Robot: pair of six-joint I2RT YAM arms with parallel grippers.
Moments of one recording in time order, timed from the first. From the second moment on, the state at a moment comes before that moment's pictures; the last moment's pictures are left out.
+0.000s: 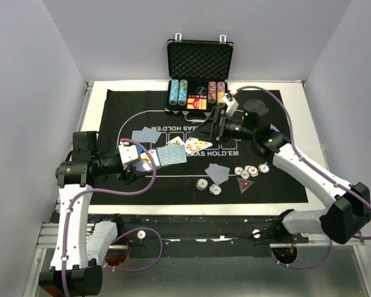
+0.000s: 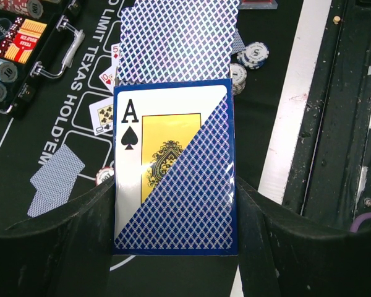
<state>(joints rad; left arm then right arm) 0.06 0.82 1.00 -1.11 1.07 1.05 0.56 1.30 1.07 -0.04 -0.60 0.86</state>
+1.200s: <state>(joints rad) 0.06 0.83 0.99 -1.08 1.05 1.03 0.79 1.42 1.03 0.02 -0.54 0.91</state>
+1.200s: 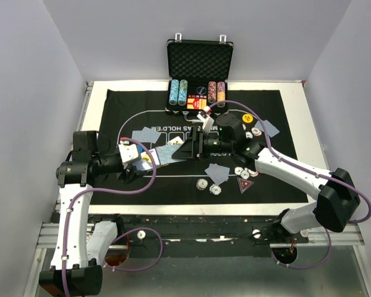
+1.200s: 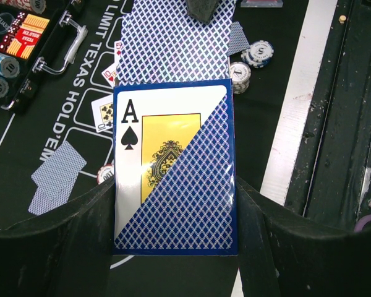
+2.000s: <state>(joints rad) 0.06 0.82 0.99 -1.08 1.05 1.03 0.79 1.32 1.02 -0.01 -0.48 0.93</state>
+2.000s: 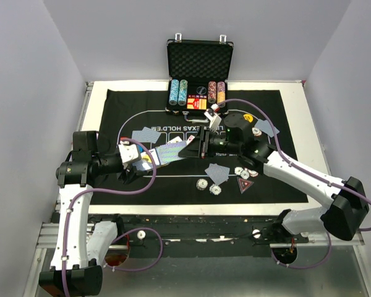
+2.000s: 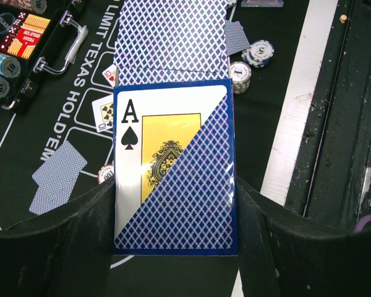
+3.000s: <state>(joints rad) 0.06 0.82 0.99 -1.08 1.05 1.03 0.75 1.25 0.98 -0.07 -0.50 0.95</state>
